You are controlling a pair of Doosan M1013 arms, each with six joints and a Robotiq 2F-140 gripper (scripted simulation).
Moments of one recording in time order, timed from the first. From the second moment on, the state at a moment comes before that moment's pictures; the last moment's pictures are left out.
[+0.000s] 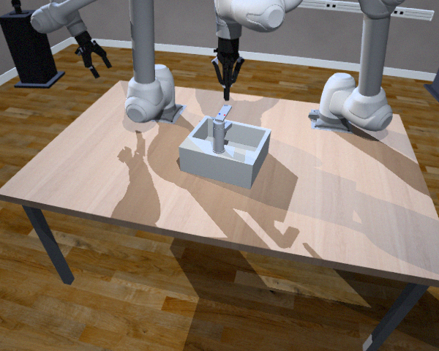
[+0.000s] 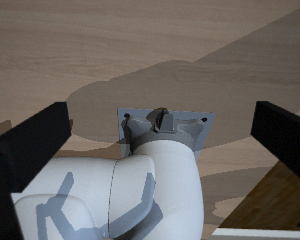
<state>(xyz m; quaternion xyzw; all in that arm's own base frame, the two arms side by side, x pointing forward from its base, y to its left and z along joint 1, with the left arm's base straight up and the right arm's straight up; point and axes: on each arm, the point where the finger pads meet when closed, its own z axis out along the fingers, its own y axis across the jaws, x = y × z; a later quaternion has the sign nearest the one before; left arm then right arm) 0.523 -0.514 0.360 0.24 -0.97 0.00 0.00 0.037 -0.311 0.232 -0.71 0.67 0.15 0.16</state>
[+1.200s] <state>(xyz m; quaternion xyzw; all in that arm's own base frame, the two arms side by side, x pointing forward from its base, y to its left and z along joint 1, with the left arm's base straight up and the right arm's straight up) 0.524 -0.514 0.386 0.96 -0.29 0.00 0.02 0.037 -0.311 0.232 -0.71 0.67 0.15 0.16</state>
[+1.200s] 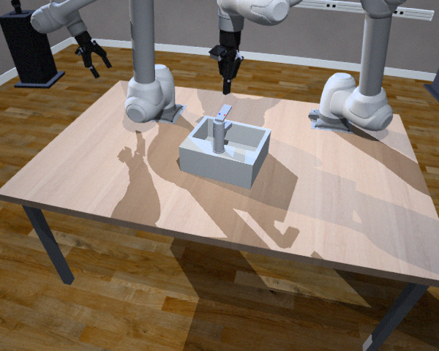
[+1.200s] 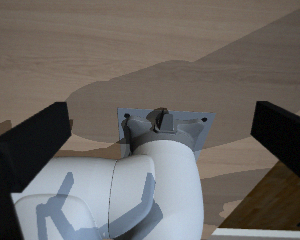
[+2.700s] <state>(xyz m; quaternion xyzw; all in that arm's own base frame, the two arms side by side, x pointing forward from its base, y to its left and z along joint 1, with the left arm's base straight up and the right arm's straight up) 0.523 -0.514 0.375 1.00 -0.09 0.00 0.00 0.037 -0.311 0.232 -0.71 0.67 0.15 0.16</state>
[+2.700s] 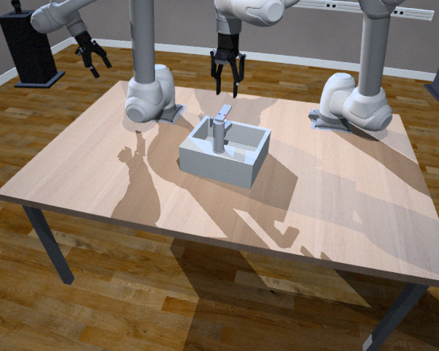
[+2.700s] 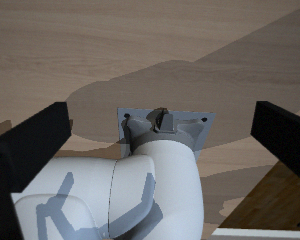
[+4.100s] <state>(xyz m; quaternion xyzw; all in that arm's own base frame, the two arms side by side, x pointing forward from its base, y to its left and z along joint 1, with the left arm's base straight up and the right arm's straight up) 0.523 -0.514 0.333 1.00 -0.09 0.00 0.00 0.037 -0.311 0.232 -0.71 0.67 0.15 0.16</state>
